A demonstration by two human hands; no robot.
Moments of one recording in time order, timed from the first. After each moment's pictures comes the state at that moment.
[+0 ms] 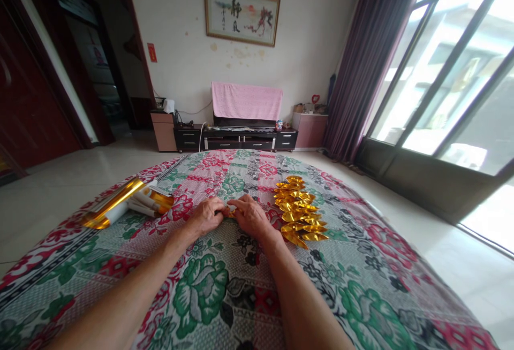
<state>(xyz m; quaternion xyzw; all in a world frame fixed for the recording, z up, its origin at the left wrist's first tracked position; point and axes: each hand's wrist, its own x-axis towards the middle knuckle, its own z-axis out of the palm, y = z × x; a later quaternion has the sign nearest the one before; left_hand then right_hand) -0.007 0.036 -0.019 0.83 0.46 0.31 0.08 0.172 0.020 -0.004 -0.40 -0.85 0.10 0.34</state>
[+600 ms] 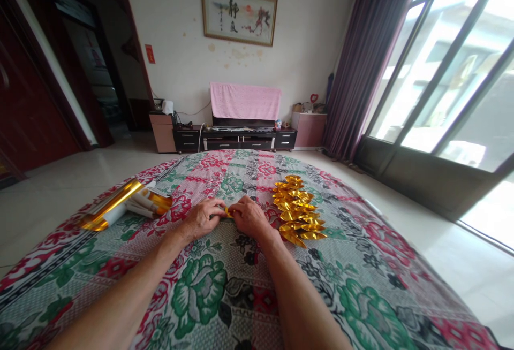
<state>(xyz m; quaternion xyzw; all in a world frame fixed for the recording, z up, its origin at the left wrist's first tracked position) -0.015 0.028 -0.017 0.86 0.39 0.32 0.02 0.172 0.020 -0.005 -0.43 -0.85 0.06 0.30</state>
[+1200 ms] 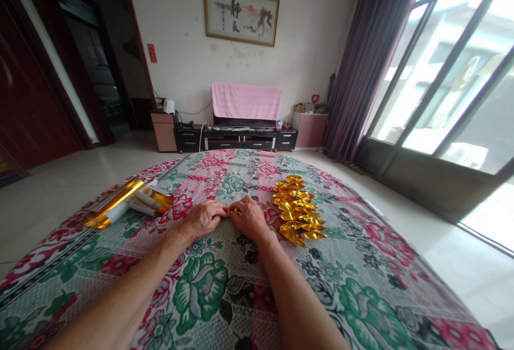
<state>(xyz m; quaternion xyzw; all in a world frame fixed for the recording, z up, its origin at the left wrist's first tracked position) -0.013 0.021 -0.009 0.88 0.38 0.28 0.05 0.163 0.015 -0.007 -0.48 -0.82 0.06 0.31</state>
